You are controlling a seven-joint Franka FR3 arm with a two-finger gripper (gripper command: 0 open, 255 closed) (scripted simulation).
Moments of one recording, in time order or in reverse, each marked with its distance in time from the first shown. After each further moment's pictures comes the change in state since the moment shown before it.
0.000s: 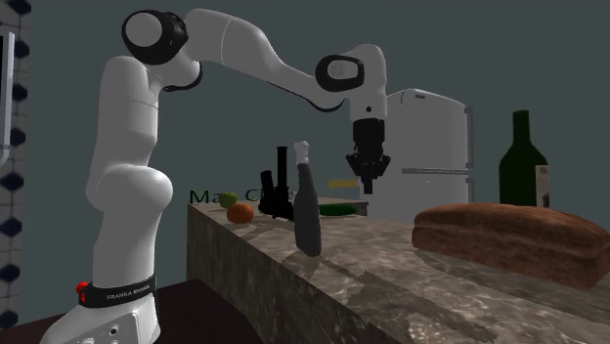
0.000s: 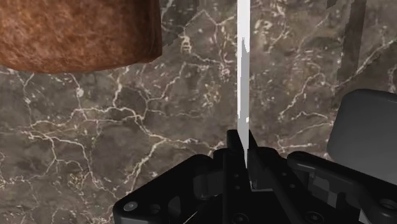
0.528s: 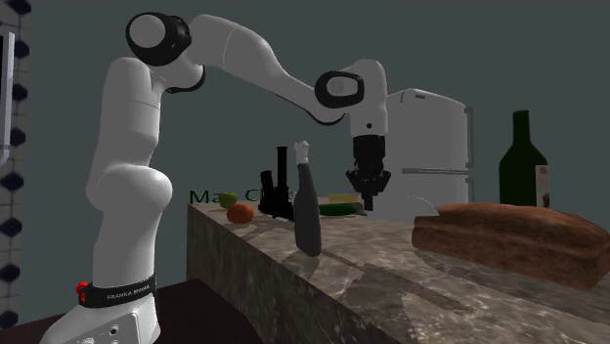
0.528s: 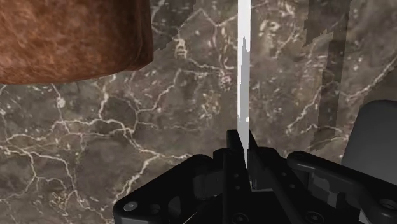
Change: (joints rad) arm -0.009 0.027 -0.007 -0.081 0.023 0.098 -0.023
